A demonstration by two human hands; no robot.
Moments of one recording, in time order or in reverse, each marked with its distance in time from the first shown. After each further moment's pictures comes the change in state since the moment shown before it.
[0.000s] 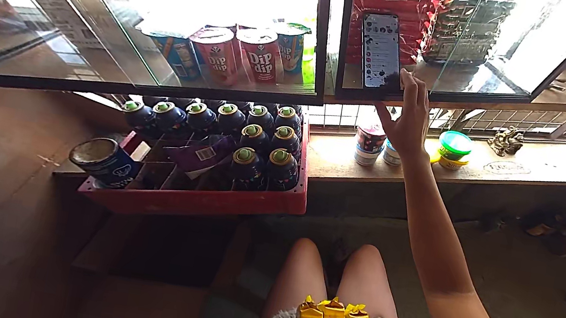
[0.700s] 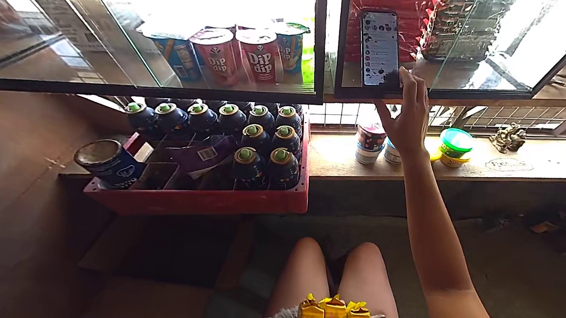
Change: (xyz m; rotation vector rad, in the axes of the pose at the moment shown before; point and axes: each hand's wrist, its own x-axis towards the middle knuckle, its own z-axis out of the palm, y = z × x) left_hand -0.014 -0.007 -0.022 0.126 0.260 0.024; right_hand 0.000 -0.002 -0.001 0.005 0.000 0.002
